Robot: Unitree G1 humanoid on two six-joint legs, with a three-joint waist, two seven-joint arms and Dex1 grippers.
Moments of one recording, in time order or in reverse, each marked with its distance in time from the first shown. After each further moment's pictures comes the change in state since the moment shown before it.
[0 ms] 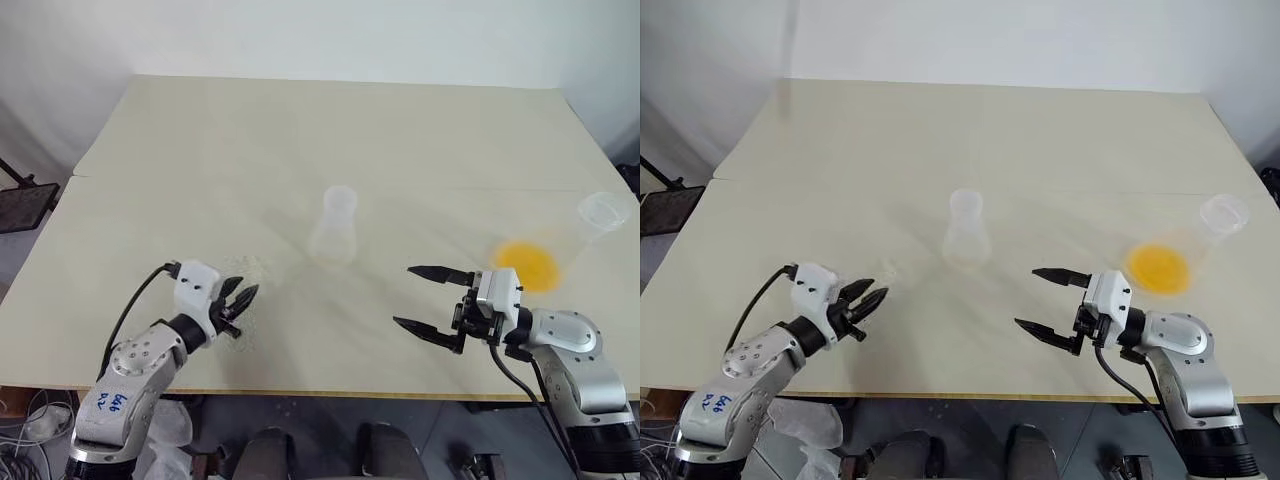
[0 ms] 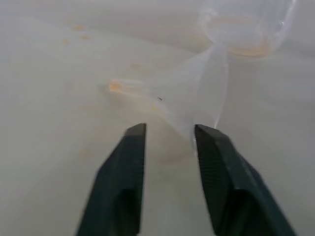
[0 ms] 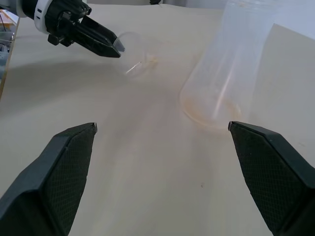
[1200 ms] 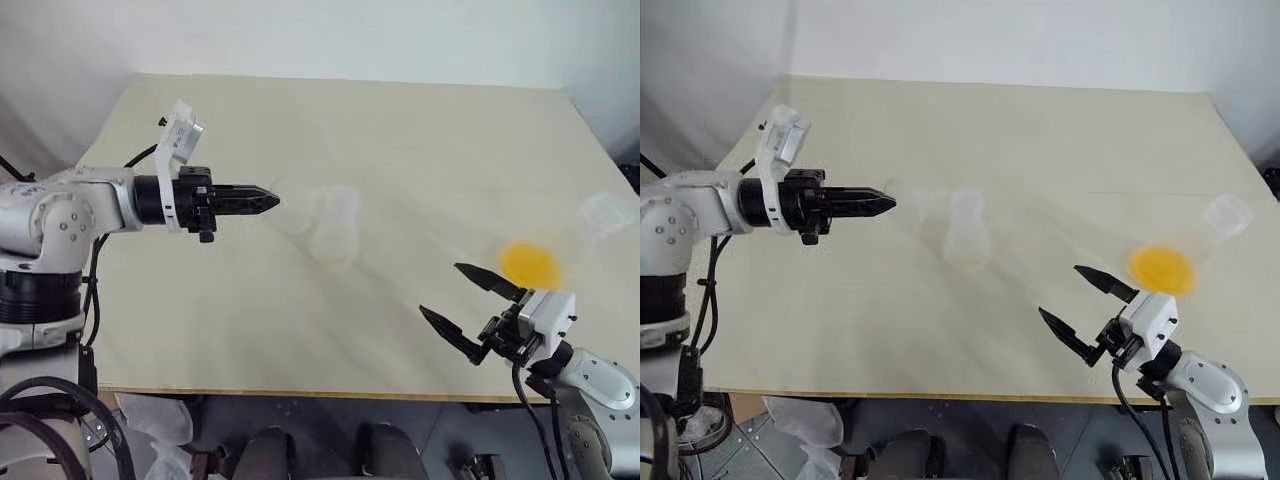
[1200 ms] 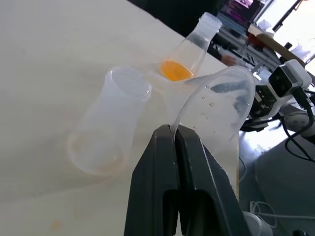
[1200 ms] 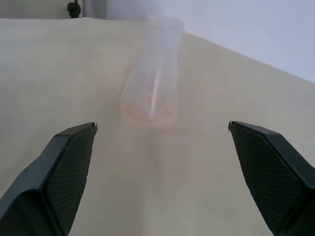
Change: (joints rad) left arm -0.957 0.352 -0.116 0.565 -0.419 0.537 -0.644; right arm 0.284 0.095 -0.163 -0.268 0.007 -0.025 -0.298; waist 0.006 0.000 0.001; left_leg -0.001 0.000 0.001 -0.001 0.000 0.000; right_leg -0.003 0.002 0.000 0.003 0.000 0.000
